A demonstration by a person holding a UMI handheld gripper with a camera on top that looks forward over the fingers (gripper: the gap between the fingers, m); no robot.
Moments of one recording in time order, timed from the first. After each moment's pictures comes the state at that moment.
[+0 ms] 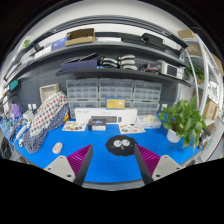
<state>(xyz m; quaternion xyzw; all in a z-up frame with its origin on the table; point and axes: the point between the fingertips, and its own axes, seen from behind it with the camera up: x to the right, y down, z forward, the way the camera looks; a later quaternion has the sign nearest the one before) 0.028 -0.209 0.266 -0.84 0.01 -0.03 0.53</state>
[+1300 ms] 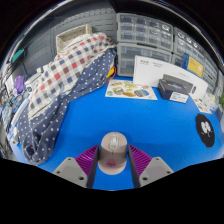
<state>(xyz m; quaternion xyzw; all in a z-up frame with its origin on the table) -0.324 -0.005 -0.020 -0.93 -0.06 0.03 0.37</state>
